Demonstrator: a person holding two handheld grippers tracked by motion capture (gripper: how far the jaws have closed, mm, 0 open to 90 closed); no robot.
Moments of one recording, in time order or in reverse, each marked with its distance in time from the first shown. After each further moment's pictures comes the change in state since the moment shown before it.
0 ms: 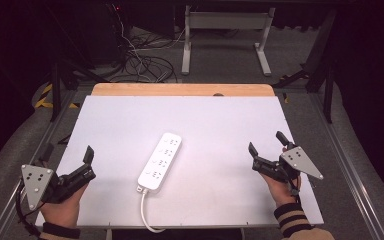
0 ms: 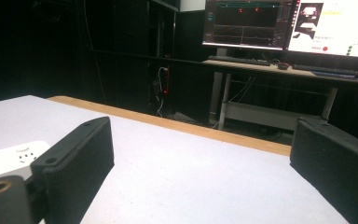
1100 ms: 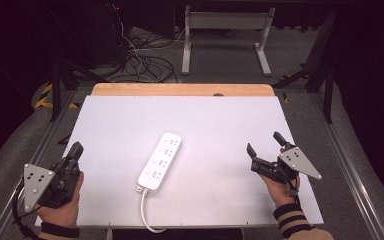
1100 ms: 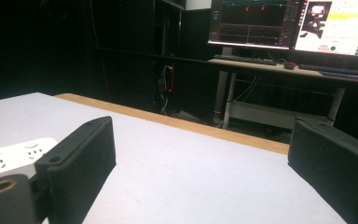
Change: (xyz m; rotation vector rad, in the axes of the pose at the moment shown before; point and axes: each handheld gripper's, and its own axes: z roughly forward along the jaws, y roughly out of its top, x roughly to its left) left arm -0.004 0.013 -0.010 0.107 -0.103 -0.012; right arm 0.004 0.000 0.000 0.008 0.023 -0.007
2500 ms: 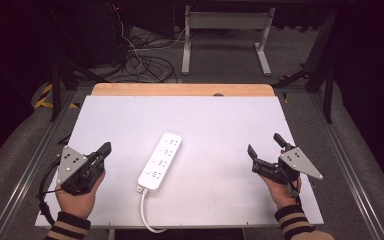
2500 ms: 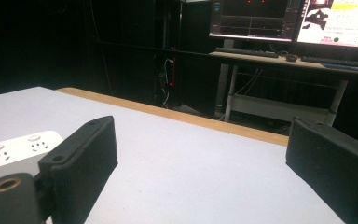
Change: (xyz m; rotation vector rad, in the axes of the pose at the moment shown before) left arm -0.024 -0.002 0.042 0.250 -0.224 0.097; right arm -0.002 -0.001 -0.003 0.028 0.007 0.008
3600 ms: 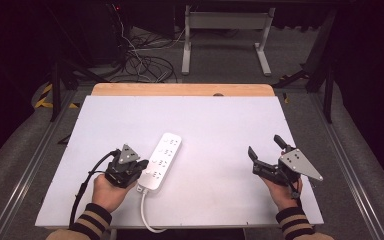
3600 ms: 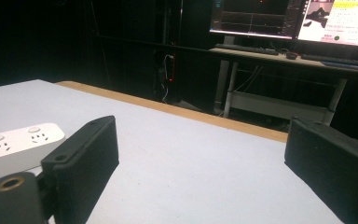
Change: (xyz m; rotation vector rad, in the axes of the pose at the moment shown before) left arm -0.040 -0.025 0.084 0.474 -0.225 0.131; right arm 0.001 -0.001 -0.003 0.019 0.001 -0.017
